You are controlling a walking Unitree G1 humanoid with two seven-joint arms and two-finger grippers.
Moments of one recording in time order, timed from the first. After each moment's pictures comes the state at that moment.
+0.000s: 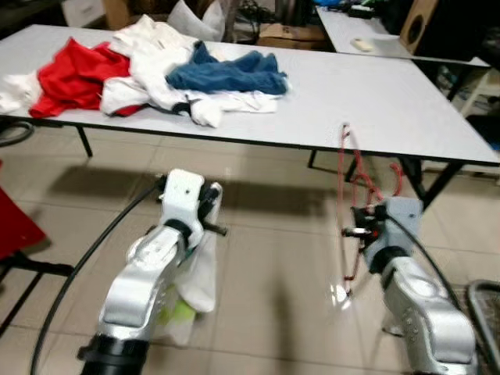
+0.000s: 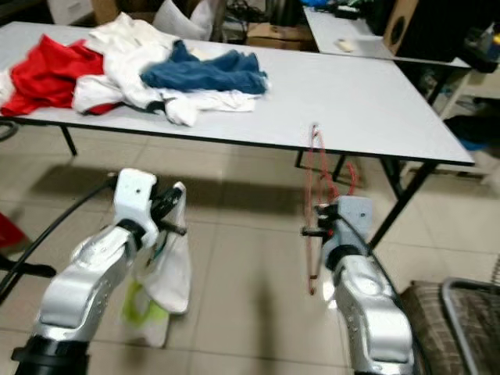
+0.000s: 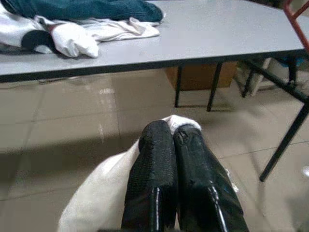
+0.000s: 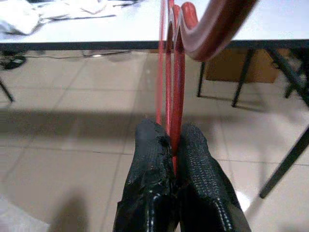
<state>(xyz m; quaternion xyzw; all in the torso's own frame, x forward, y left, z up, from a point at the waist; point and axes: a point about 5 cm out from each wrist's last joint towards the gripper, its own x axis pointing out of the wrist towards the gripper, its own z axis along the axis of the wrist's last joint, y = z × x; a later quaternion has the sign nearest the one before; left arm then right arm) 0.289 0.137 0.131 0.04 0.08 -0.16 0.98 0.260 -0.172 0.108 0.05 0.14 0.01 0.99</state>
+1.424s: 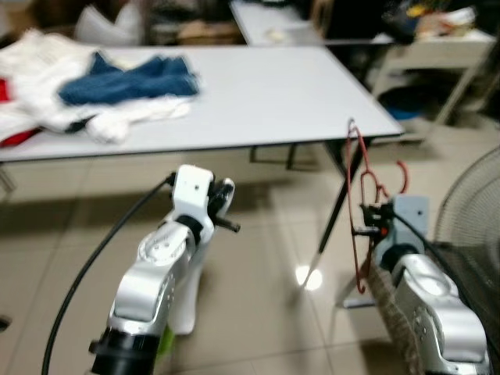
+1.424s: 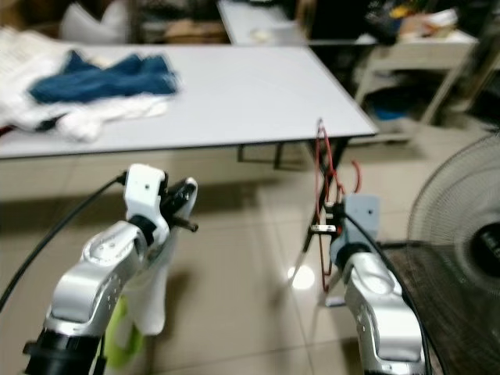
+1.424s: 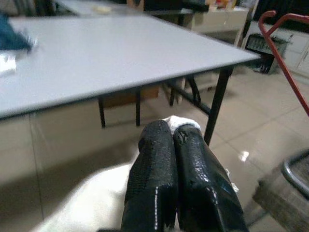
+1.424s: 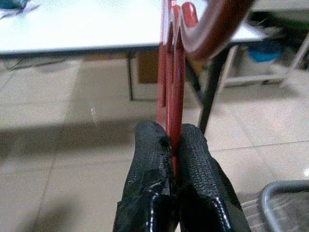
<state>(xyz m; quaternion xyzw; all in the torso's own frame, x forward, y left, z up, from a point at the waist) 0.294 0.118 0.143 0.01 0.06 -0.19 0.98 0.261 -0.184 0.117 0.01 0.12 0.01 0.99</state>
